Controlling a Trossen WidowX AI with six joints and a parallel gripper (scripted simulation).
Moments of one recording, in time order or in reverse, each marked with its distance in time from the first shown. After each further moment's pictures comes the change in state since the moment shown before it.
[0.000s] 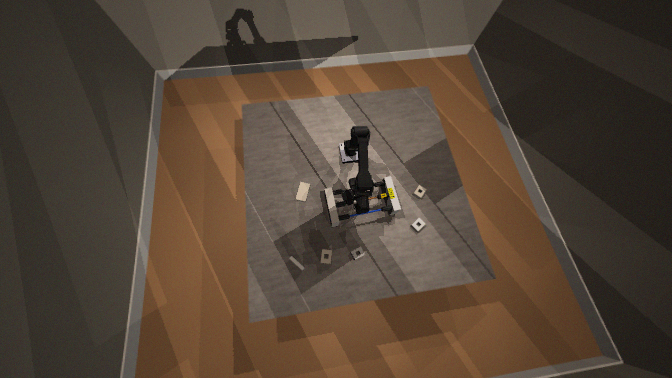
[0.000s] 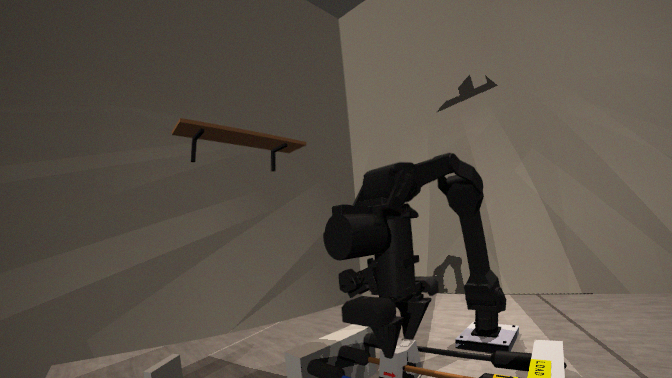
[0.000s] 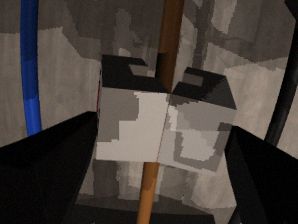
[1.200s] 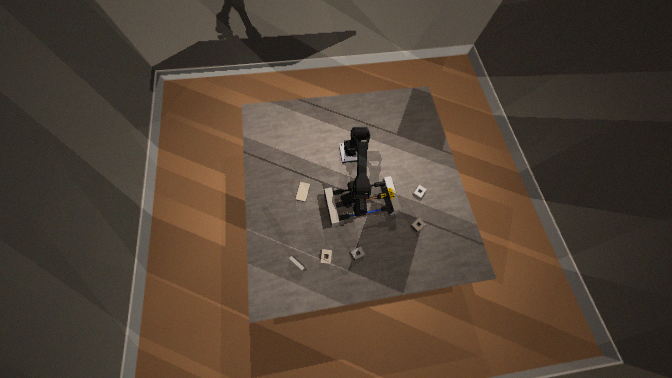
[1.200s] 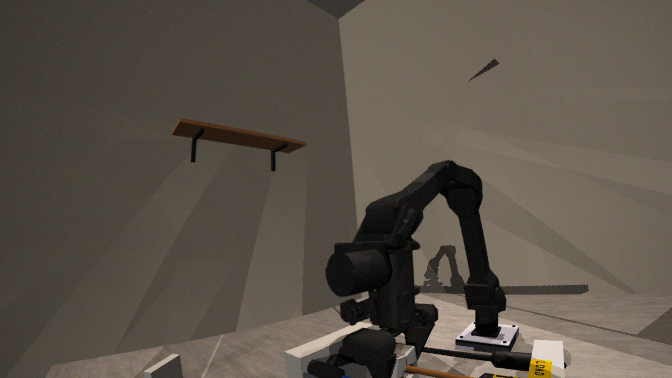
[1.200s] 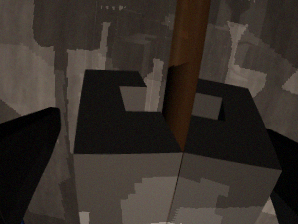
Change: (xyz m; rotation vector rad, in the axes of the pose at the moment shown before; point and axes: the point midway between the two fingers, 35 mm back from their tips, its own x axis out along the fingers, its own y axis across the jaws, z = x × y) arm 0.048 0.001 0.002 0.003 -0.002 0.014
